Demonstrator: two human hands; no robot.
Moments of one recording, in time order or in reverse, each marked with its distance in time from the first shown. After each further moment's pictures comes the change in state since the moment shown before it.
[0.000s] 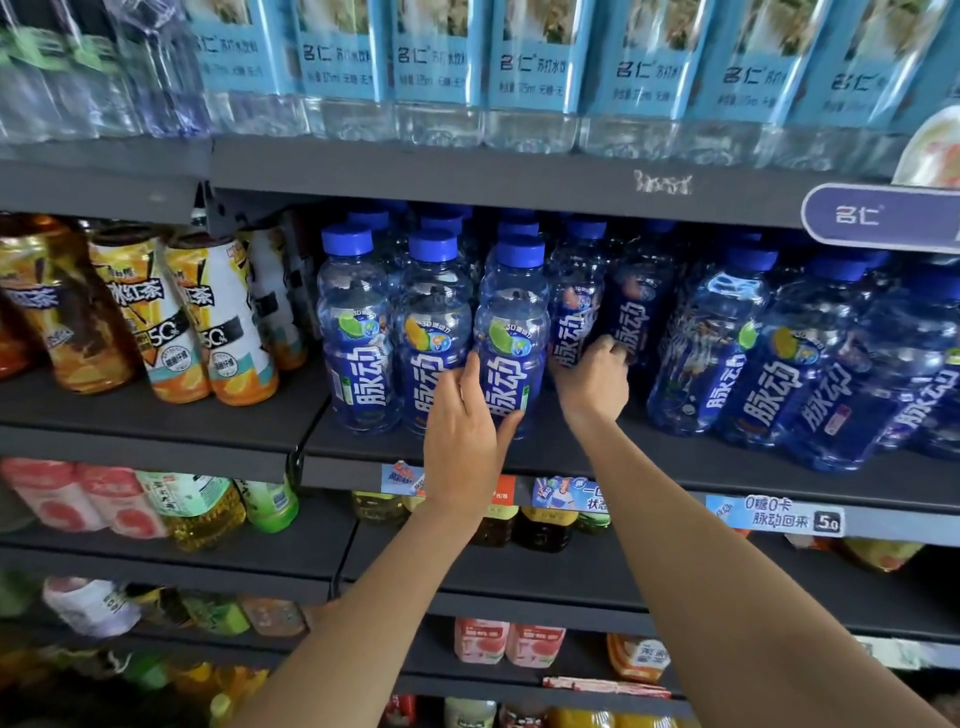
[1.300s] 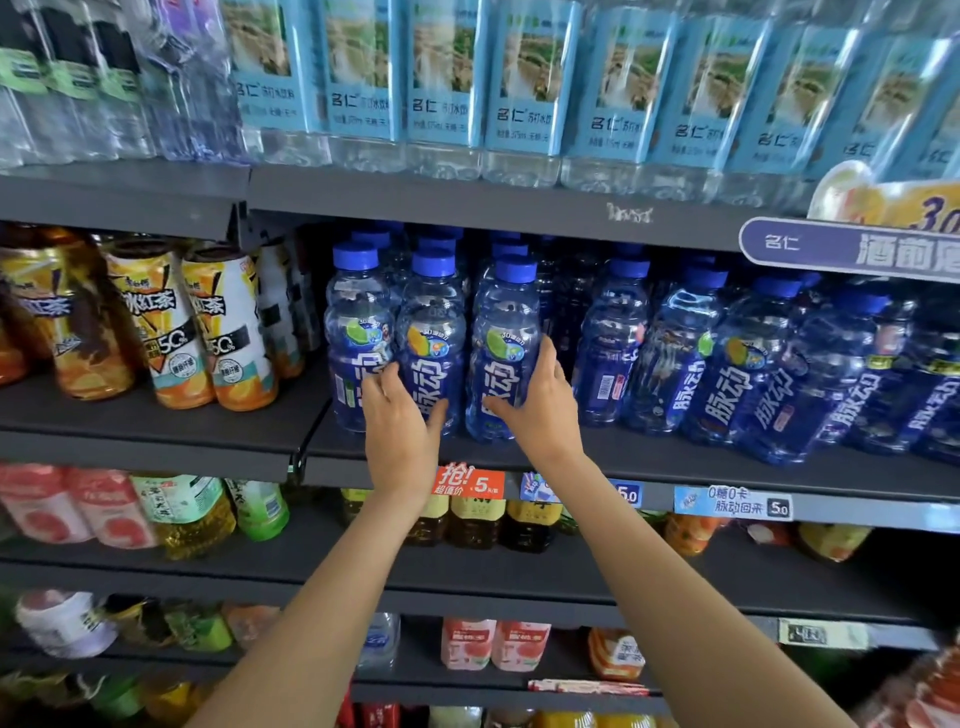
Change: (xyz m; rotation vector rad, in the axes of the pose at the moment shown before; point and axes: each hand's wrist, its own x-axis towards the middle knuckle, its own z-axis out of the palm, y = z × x) left_hand 0.012 -0.022 -0.045 -0.104 -0.095 -0.353; right_hand -0.073 -0.024 -0.033 0.070 -0.207 -0.323
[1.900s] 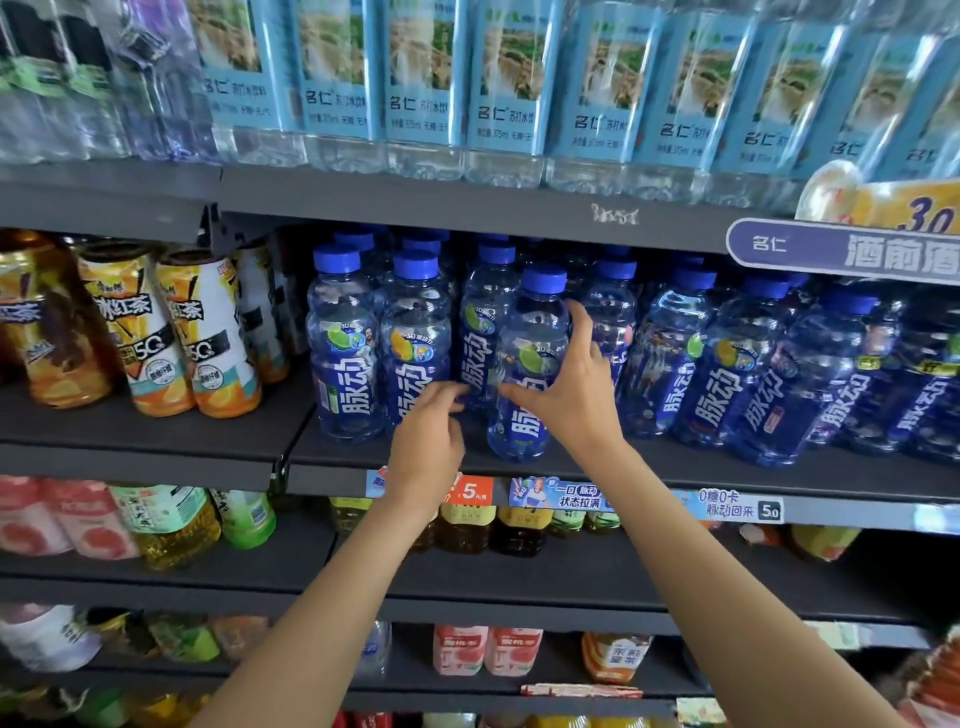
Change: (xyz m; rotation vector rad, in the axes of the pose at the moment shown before) left_hand -0.005 0.009 0.018 -0.139 -0.252 0.256; right_hand 0.008 0.011 -0.040 0.017 0.121 -0.052
